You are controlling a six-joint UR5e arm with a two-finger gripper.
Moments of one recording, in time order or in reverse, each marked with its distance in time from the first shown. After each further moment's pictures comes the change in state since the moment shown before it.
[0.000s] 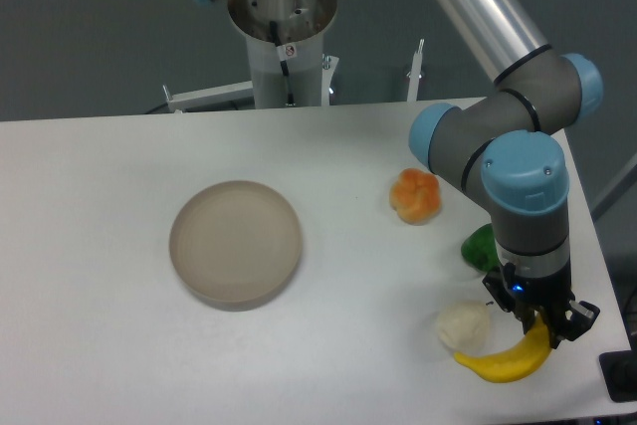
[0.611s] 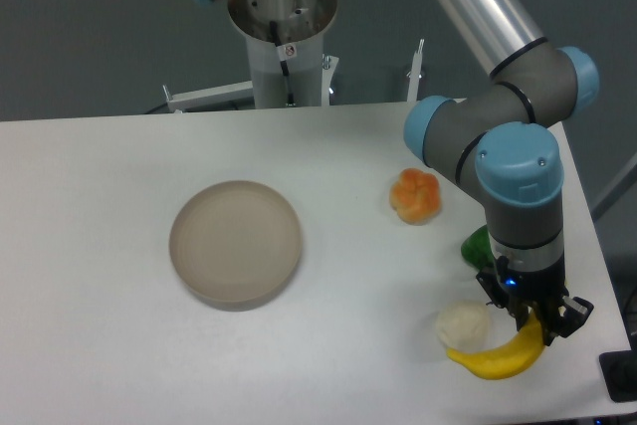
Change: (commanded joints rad) arm -0.014 0.044 -0.043 -0.005 -0.029 0.000
